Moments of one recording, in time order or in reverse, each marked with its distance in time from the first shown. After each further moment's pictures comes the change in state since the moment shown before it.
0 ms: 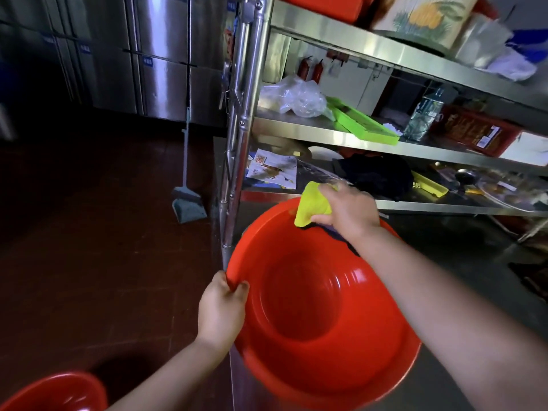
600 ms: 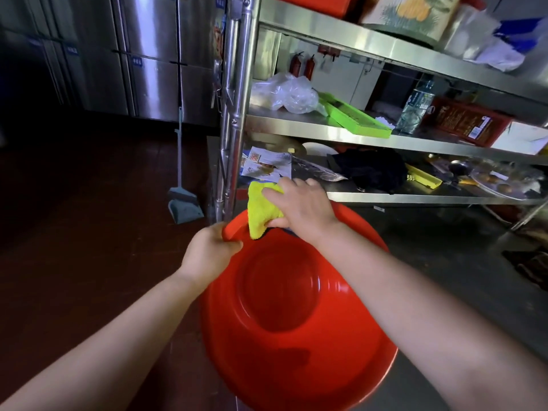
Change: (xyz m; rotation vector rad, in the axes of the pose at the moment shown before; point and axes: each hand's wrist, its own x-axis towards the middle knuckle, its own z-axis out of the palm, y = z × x) left_hand 0.068 0.045 -0.034 0.112 -0.229 0.132; right_hand 0.004 -0.063 -0.025 -0.021 0.139 -0.305
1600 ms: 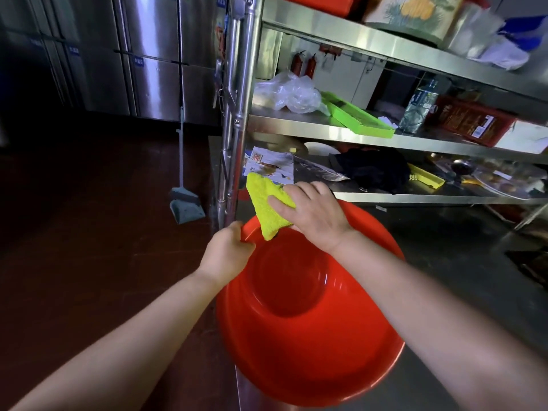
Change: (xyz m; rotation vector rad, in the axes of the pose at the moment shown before) left_hand 0.009 0.006 0.021 0.165 -0.003 0.063; right_hand -0.019 0.013 0.015 -0.134 0.412 -0.228
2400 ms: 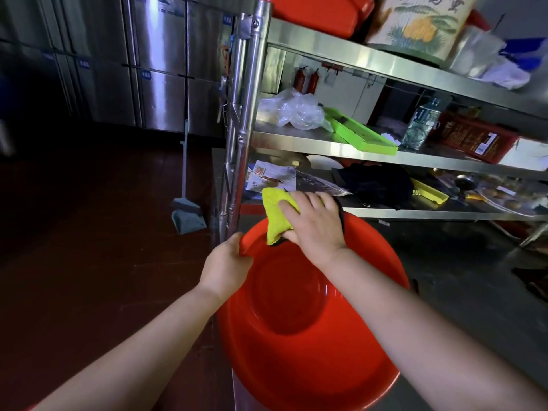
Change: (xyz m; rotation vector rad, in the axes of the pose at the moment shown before) left_hand 0.008 -0.001 -0.003 -0.081 -0.022 -0.024; right_hand 0.014 -0.005 0.009 0.047 -0.163 0.331
